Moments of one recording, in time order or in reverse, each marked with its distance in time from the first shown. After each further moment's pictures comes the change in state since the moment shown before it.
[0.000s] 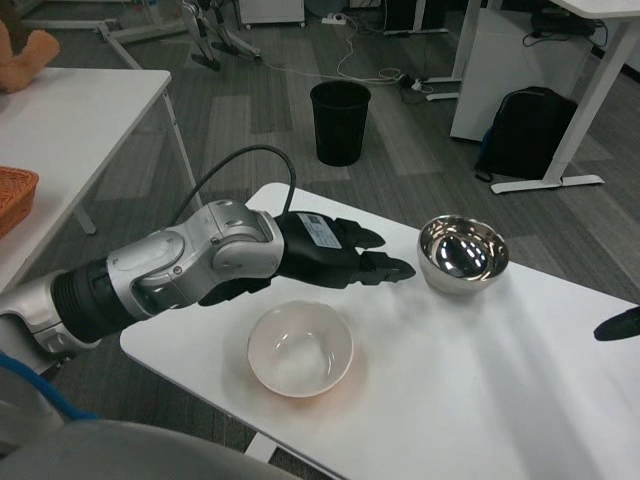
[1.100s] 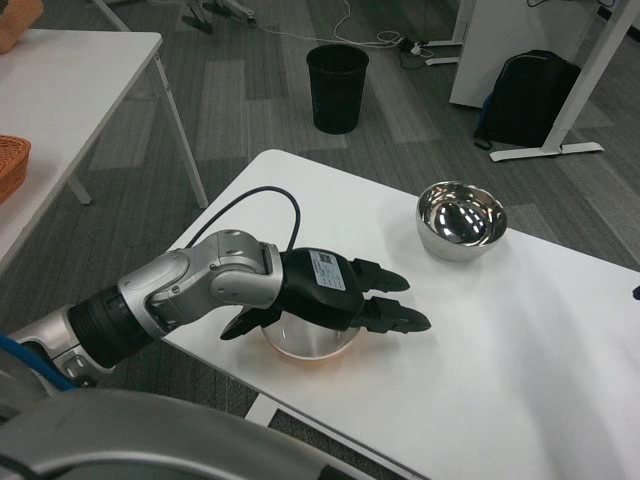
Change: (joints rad) left arm 0.160 -0.228 0.048 0.131 0.033 -0.364 0.008; right arm -0.026 -0.089 0.023 0.093 0.091 -0.055 -0.048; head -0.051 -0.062
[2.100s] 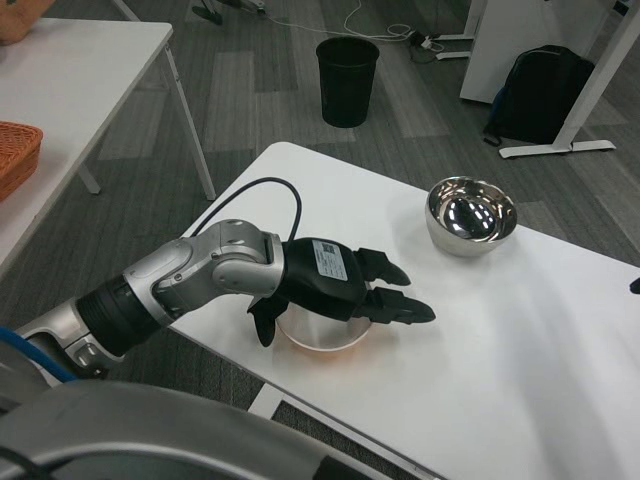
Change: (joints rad) left arm -0.017 -0.036 0.031 0.066 -0.001 -0.093 0.010; right arm 0.013 0.000 0.000 -0.022 0.007 0.000 0.000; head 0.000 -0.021
